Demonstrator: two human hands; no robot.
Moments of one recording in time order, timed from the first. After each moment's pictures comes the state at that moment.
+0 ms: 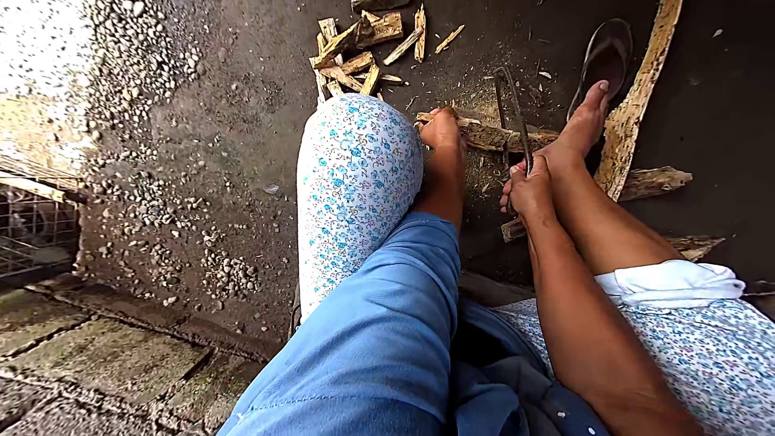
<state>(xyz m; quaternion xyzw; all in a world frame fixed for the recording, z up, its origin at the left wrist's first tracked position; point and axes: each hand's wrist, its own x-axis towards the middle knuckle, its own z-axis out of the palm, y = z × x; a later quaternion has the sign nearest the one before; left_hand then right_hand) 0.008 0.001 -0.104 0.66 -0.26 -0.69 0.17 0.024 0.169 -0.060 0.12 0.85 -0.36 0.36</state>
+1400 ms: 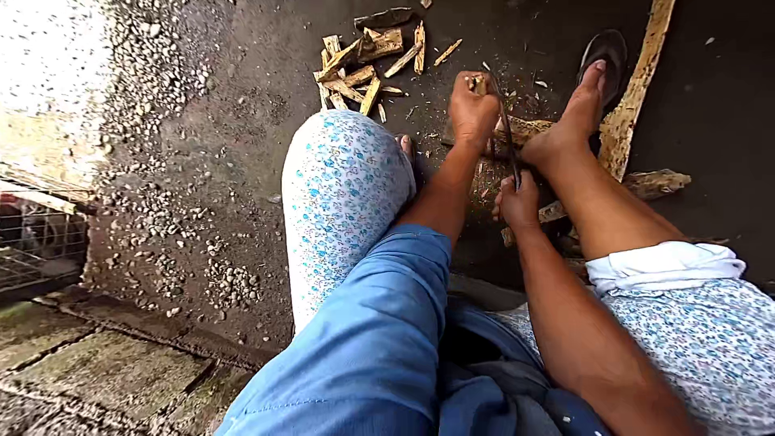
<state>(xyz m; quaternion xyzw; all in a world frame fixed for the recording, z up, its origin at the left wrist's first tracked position) -0.015 0.002 -0.072 0.41 -0.62 -0.66 0.15 0.041 0.184 -0.095 0.05 0.86 -0.37 0.34</state>
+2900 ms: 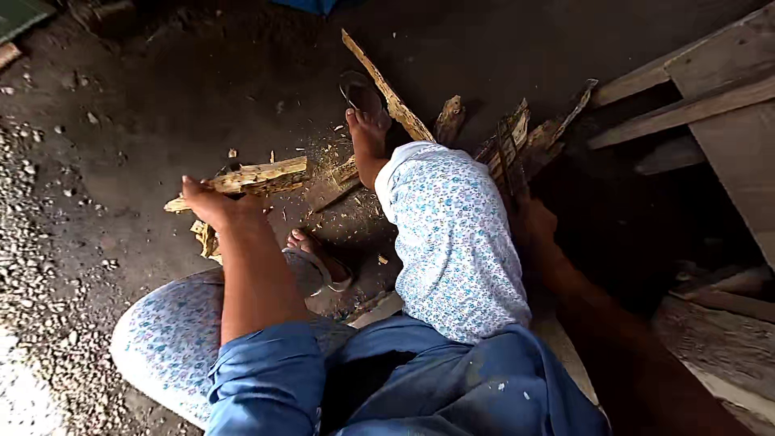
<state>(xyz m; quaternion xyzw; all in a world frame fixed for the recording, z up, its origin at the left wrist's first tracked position) -0.006 -0.025 0.009 0.38 -0.40 -0.80 0.24 0.155 0.471 -0.040 0.26 0.94 -0.10 0.17</state>
